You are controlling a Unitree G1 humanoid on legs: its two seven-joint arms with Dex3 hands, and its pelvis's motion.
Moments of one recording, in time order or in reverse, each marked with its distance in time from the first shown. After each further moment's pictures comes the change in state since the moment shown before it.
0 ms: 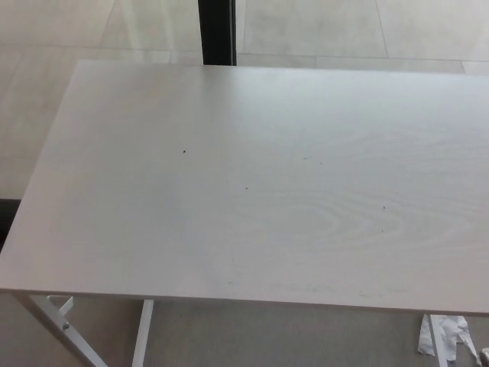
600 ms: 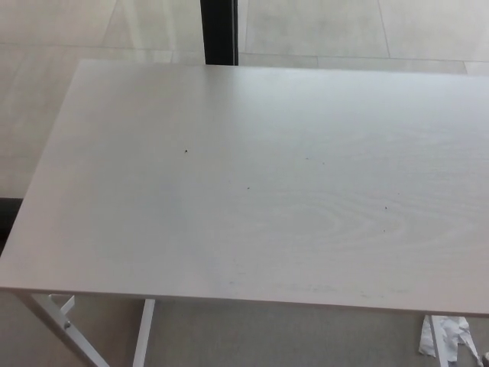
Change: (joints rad) left_arm -0.045 0.020 0.017 0.028 -0.020 -0.091 0.001; right_arm -0.022 -0.007 -0.005 0.112 -0.046 -0.214 0.105
